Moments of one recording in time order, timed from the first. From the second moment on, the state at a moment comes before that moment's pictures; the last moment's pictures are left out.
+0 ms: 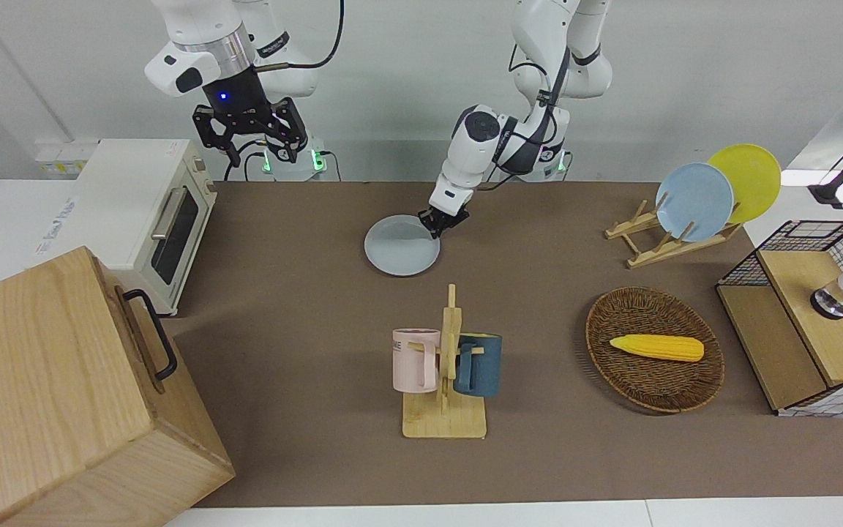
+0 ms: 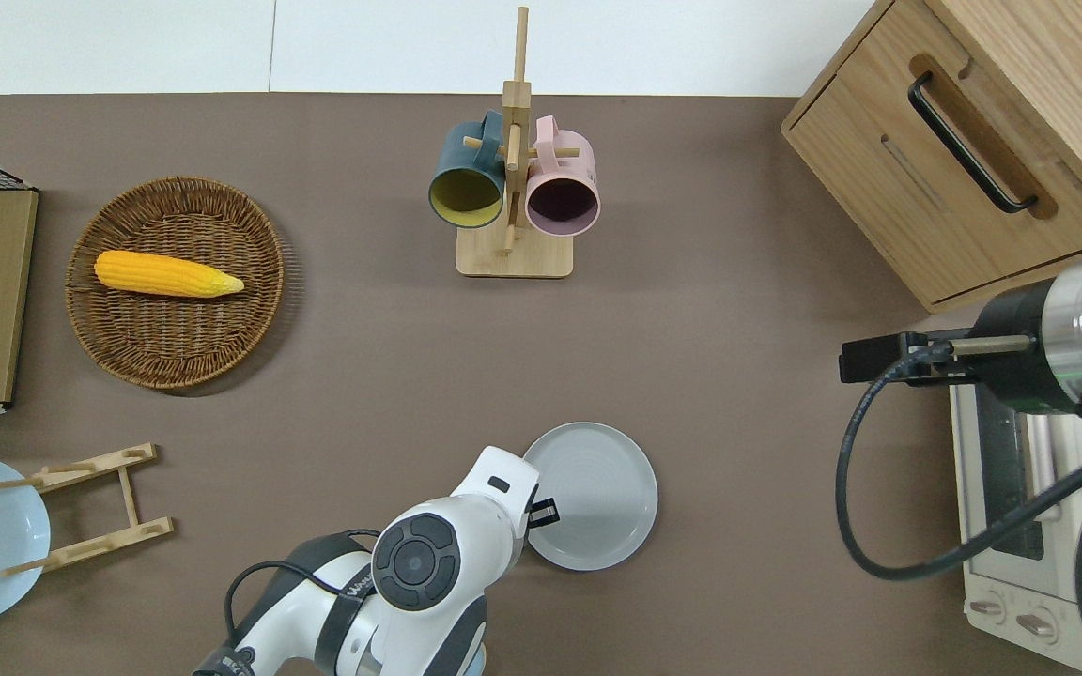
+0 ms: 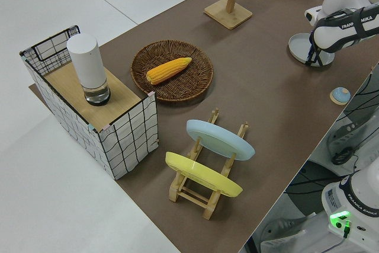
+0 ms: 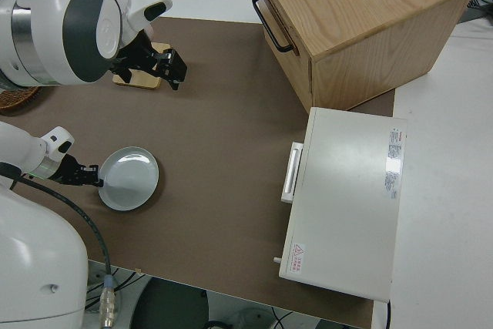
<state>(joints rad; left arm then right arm) -0.12 0.06 -0.63 -2.42 -0.29 2.59 -0.78 -0.21 -0.06 0.37 -1.54 0.10 1.52 0.18</state>
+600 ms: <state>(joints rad) -0.36 0.23 -0.51 -2.25 -0.29 2.65 -0.79 -0.21 -0.06 0.37 -1.54 0.10 1.52 0.18</state>
